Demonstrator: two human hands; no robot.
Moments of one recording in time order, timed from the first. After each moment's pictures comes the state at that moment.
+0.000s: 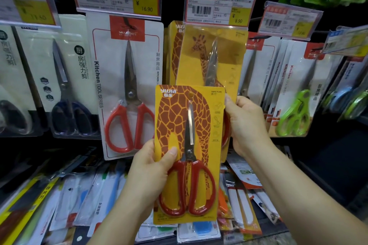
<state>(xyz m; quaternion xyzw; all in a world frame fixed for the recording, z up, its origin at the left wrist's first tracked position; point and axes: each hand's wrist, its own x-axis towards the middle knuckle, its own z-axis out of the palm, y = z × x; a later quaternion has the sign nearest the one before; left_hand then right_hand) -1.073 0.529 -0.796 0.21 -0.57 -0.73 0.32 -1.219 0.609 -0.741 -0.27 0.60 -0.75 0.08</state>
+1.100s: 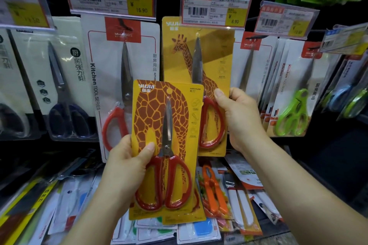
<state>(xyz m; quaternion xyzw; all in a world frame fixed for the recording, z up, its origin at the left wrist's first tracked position) -1.059 0.507 -0.789 0.26 -0.59 -0.67 0.36 -1.219 0.603 -0.730 -0.29 0.60 -0.74 0.08</state>
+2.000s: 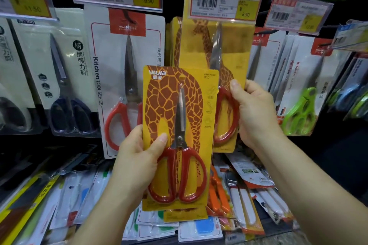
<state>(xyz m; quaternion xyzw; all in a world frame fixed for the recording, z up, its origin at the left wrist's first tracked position) -1.065 0.515 -0.783 0.20 -0.59 -0.69 0.37 -1.226 0.608 -0.727 -0.30 0.56 -0.77 0.07</state>
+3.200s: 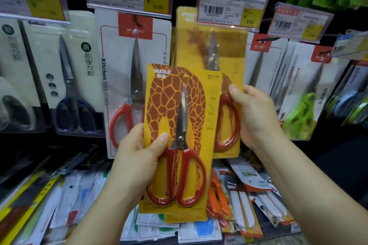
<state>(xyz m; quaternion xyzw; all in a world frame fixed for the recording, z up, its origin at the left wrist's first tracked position) -1.057 0.513 -0.774 0.19 -0.59 -0.70 0.36 -1.222 0.606 -0.721 -0.28 0.54 -0.78 0.11</state>
